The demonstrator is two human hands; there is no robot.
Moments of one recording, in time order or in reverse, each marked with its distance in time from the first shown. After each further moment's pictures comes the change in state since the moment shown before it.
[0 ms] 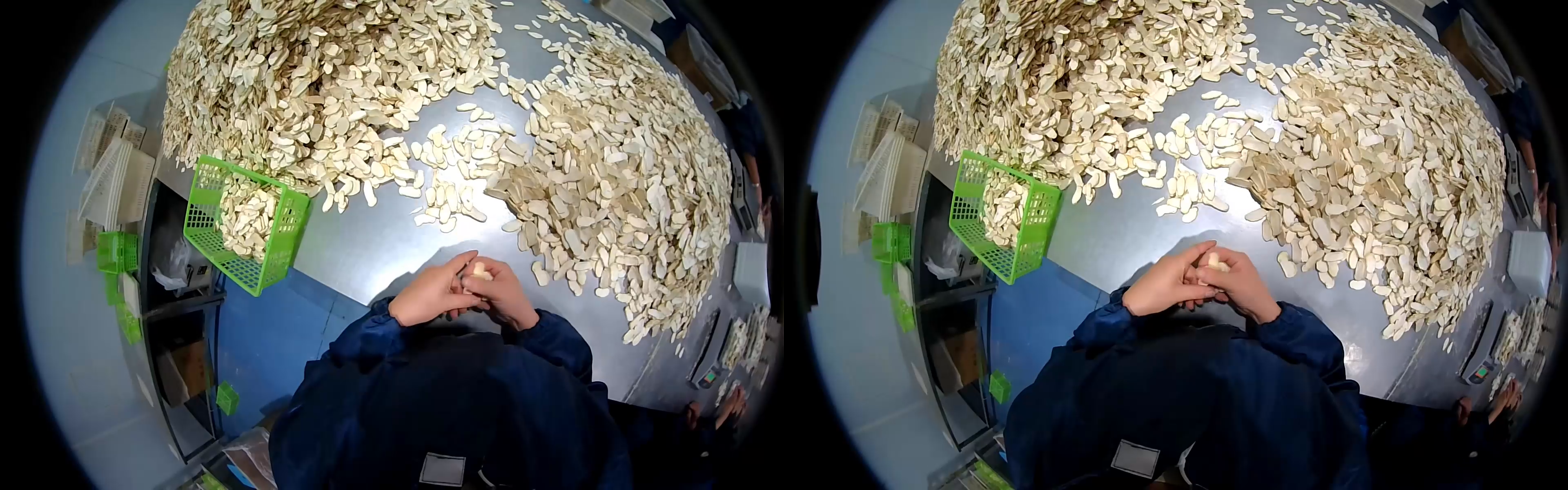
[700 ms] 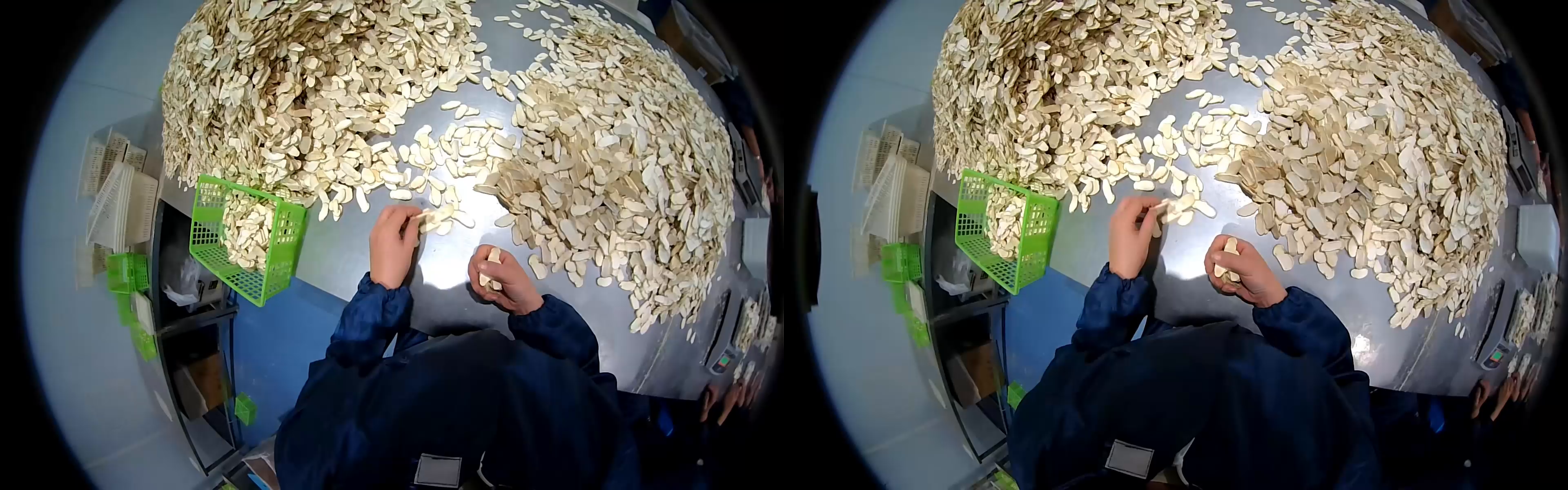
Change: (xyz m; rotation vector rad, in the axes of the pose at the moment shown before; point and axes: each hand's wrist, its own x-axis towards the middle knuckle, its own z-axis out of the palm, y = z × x) left_hand 0.040 -0.022 -0.039 0.451 0.817 0.337; right_hand 0.004 0.004 -0.035 0.231 -0.137 -0.046
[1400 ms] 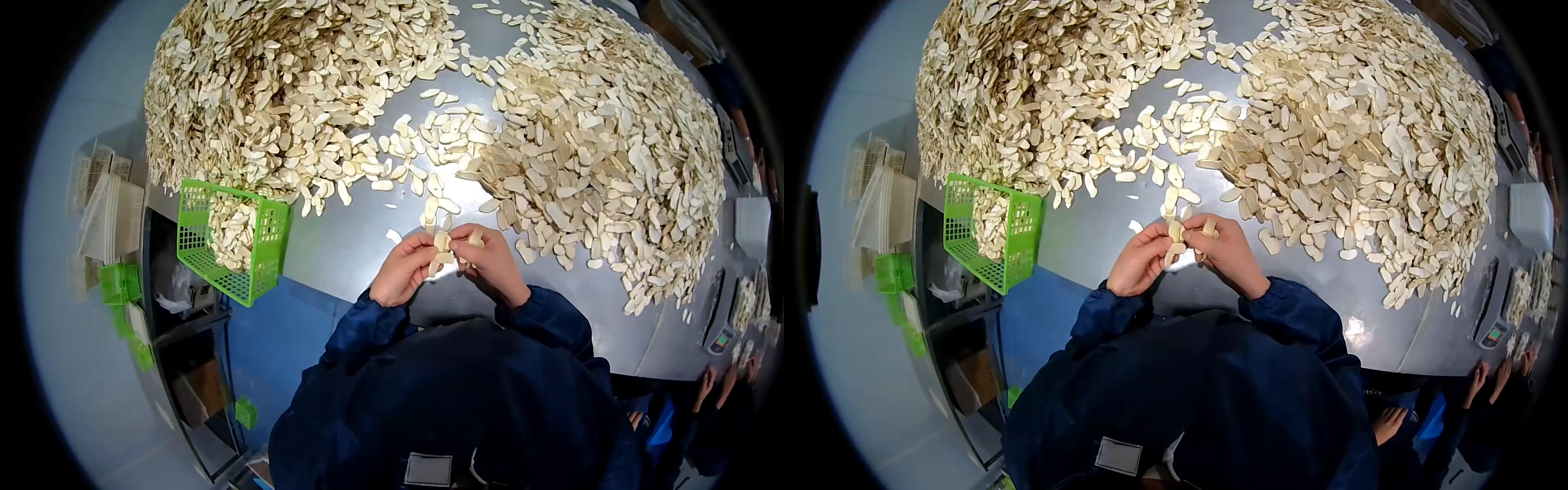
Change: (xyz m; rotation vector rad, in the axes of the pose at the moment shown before) left_hand -0.047 -0.004 0.017 -1.221 -0.506 -0.722; right_hand 0.010 0.001 0.018 -0.392 0.353 -0.138
